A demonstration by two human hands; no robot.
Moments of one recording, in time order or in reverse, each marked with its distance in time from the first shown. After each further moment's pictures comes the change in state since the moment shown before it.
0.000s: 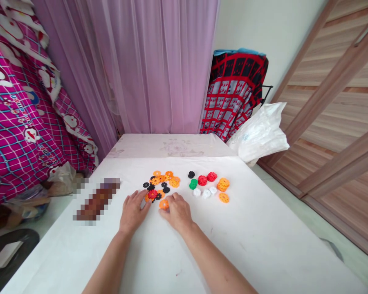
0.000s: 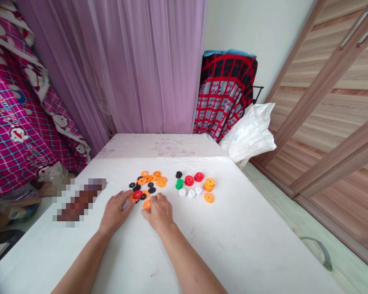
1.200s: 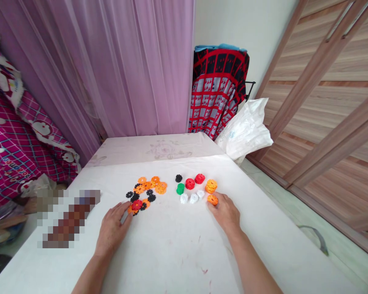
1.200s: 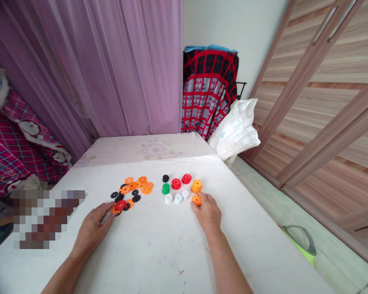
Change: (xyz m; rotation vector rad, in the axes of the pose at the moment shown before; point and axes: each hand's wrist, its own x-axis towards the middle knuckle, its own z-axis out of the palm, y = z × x) left_hand 0.005 -0.025 0.005 0.103 0.040 0.177; right_hand -0.042 0.186 -0.041 -0.073 0.333 0.464
